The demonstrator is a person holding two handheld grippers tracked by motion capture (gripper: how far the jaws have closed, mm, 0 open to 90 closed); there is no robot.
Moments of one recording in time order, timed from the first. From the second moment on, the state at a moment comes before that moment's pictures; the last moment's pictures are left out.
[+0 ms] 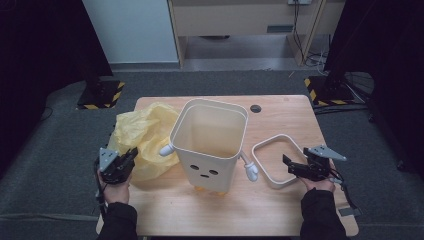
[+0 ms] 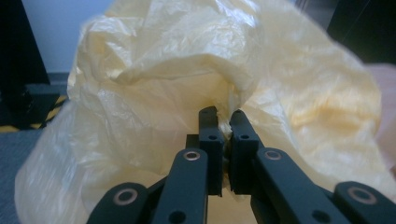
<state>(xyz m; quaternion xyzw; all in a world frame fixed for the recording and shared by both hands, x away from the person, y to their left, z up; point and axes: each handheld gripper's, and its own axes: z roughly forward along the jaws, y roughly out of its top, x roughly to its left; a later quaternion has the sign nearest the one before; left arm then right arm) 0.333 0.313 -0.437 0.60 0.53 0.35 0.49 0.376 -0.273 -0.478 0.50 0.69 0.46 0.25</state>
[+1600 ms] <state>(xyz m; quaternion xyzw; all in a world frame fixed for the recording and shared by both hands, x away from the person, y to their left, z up) 0.238 0.335 -0.278 0.40 0.41 0.50 0.66 0.376 -0.273 -0.478 0.50 0.69 0.45 0.26</state>
